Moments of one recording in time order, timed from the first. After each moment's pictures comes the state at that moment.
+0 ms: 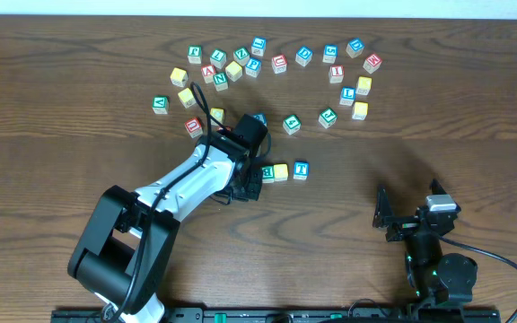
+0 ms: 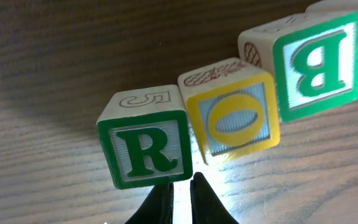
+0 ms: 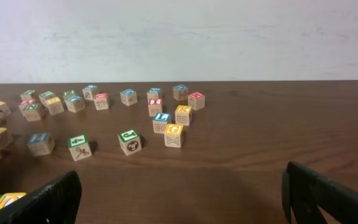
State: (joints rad) left arm -0.54 1.80 1.10 -0.76 0.10 -0.33; right arm -0.01 0.01 0.01 -0.06 -0.12 0.04
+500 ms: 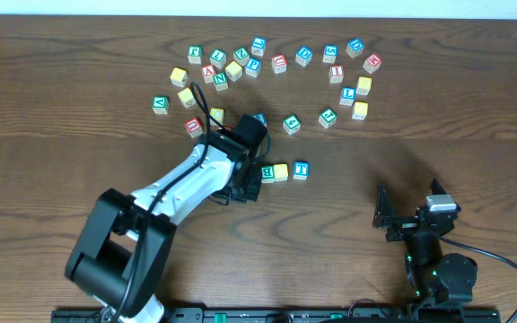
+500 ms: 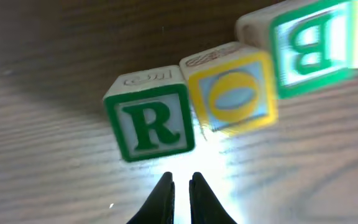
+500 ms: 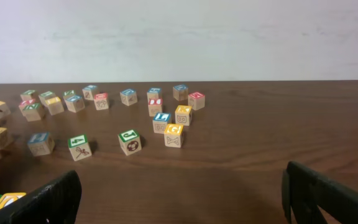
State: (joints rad) left arm -0.54 1.78 1.11 -0.82 0.10 -0.31; right arm -0.01 0.01 0.01 -0.06 -0.12 0.04
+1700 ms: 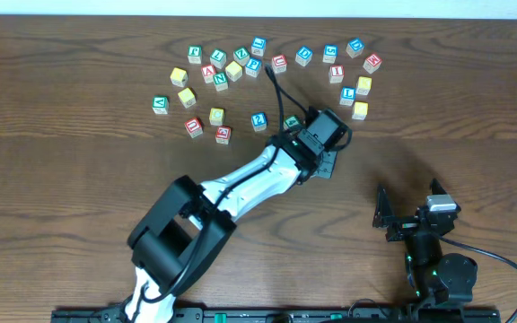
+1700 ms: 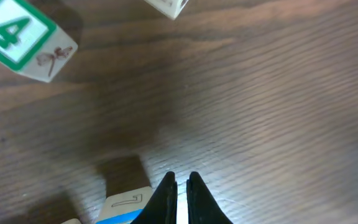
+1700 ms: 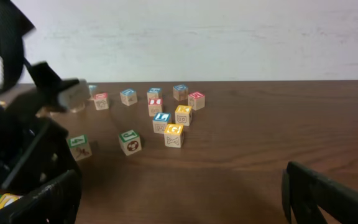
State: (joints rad) left arm -0.81 2.03 1.40 -0.44 -0.06 -0.50; right arm -0.01 0.01 0.01 -0.06 -0.12 0.04
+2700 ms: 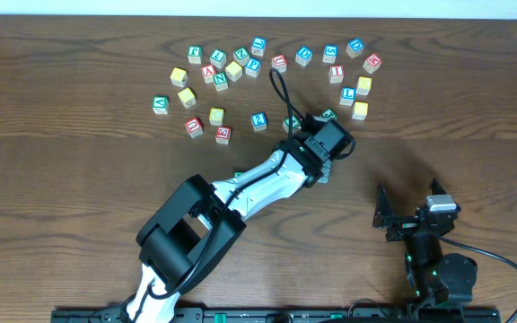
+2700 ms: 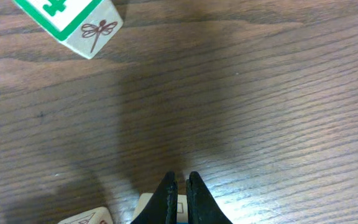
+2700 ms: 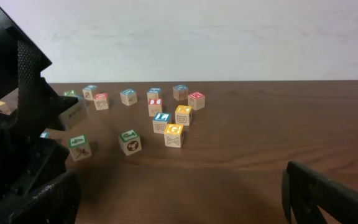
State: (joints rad) left arm -0.84 2.06 1.40 -0.49 -0.20 -0.56; right arm -0.01 0.01 0.01 -0.06 -0.12 0.04
